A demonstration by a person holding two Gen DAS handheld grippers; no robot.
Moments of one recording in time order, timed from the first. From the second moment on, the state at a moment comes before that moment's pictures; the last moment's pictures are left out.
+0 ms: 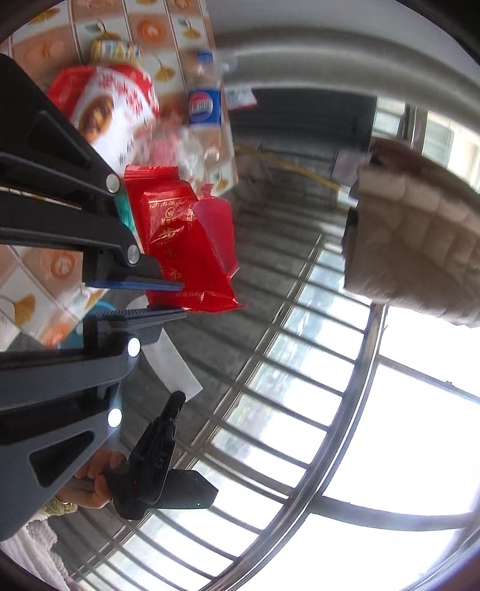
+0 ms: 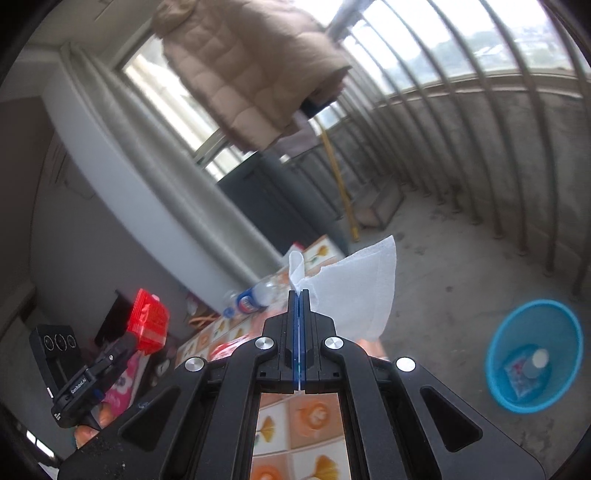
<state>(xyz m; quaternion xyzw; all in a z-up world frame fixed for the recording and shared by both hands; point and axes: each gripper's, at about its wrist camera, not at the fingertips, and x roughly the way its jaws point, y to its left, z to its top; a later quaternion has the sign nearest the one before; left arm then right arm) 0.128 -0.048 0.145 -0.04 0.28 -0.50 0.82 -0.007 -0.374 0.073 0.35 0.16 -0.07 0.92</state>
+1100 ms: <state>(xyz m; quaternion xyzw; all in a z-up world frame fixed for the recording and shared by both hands) 0.092 -0.453 -0.059 0.10 0.57 -0.57 0.59 -0.108 -0.518 -0.098 0.49 0.25 -0.30 0.78</state>
